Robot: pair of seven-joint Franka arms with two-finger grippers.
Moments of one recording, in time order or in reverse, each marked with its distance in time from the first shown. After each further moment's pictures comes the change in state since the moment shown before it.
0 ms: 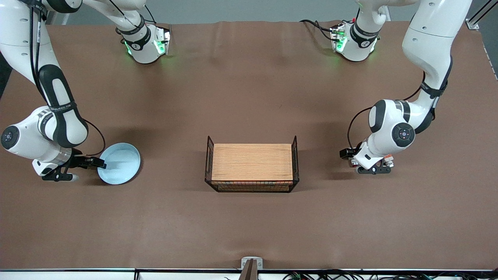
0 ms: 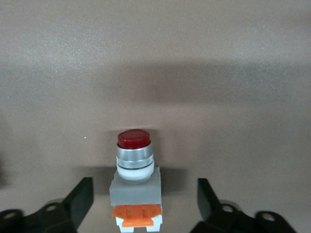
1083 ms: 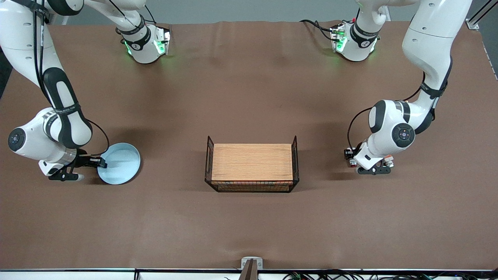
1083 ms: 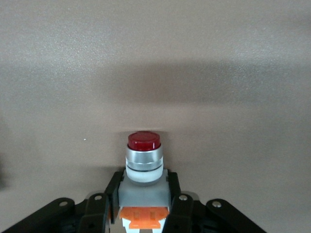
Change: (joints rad) left arm 0.000 0.004 0.000 0.003 0.000 0.000 0.000; right arm 0.007 0.014 0.004 -0.006 0.004 -0.006 0.001
